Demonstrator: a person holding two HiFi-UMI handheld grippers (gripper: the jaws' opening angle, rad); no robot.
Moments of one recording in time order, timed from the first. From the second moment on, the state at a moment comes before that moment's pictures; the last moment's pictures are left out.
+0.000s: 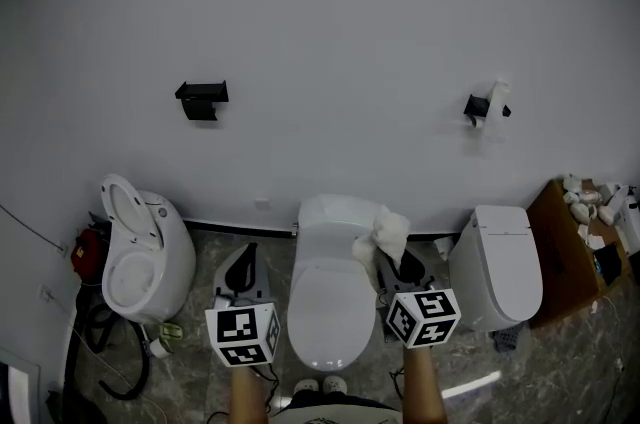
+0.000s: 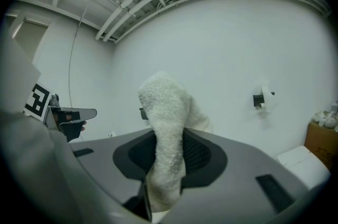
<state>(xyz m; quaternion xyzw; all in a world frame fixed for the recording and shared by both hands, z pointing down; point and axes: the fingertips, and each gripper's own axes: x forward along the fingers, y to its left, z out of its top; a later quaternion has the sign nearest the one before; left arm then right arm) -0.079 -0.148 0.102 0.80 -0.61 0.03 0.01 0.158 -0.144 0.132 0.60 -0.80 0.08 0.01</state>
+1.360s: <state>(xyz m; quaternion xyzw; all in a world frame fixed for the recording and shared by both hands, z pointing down) -0.087 -0.144 0.091 0.80 -0.60 0.02 0.00 0.150 -0.133 0.123 0.61 -0.79 0.07 0.00</state>
